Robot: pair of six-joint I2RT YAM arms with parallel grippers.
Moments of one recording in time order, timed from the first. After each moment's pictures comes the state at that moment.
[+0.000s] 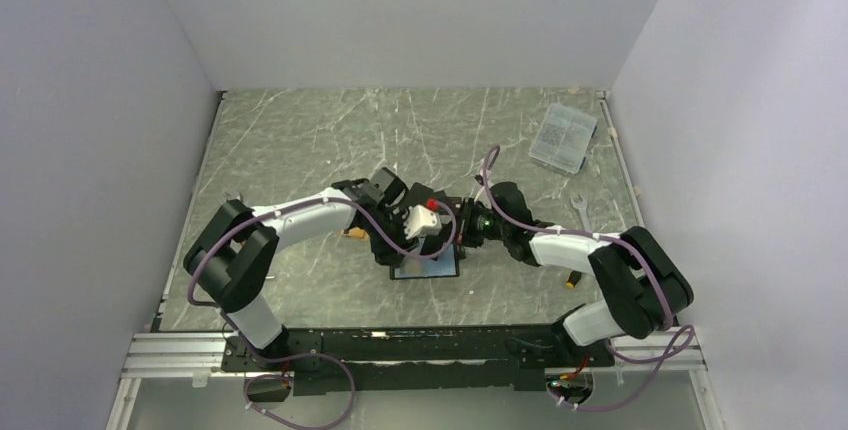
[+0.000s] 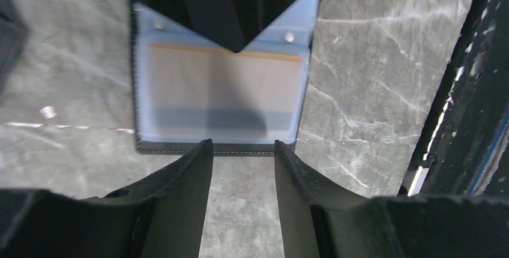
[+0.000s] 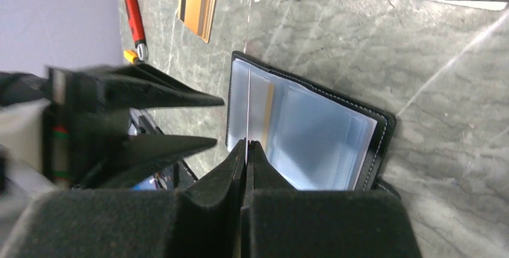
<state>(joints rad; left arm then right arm) -0.70 1.66 1.04 -0.60 0.46 0.56 0.54 1.44 0.49 0.35 -0.47 0.85</state>
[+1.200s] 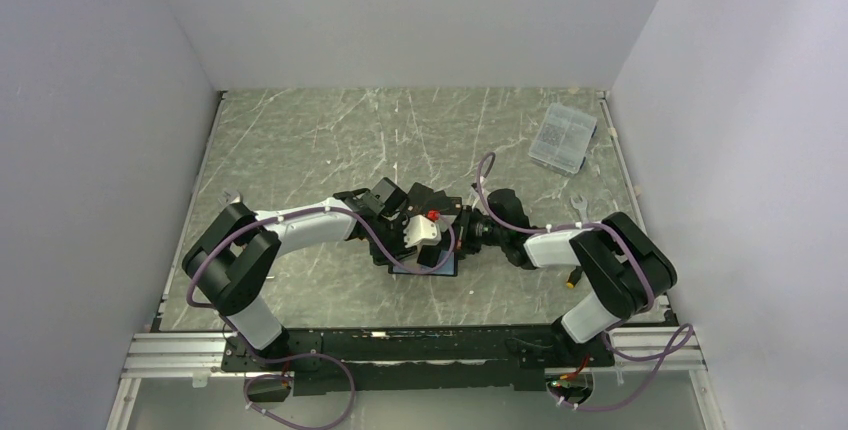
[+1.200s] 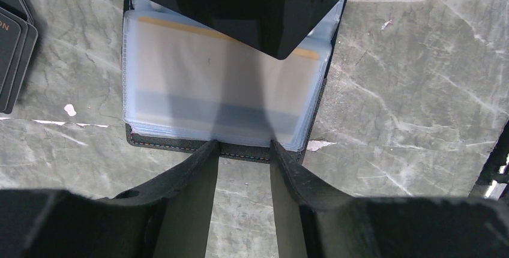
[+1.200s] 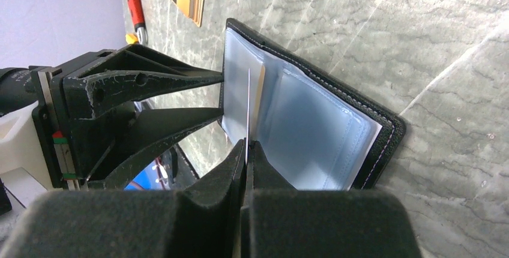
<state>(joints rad) -0.76 1.64 0.94 -0.46 0.31 0.63 0.52 1.56 0.45 0.51 -0.55 0.87</state>
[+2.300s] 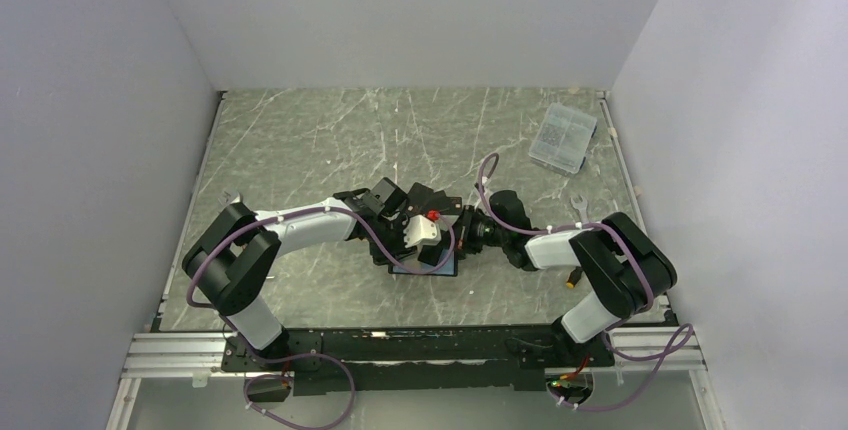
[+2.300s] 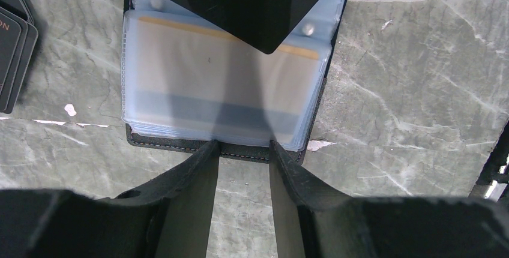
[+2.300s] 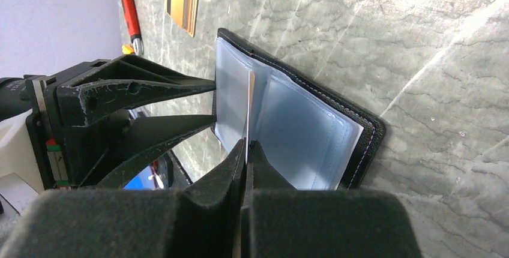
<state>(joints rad) -0.76 1.64 0.94 -0.46 0.31 0.63 0.52 1.56 0.43 0.55 -0.52 0.87</state>
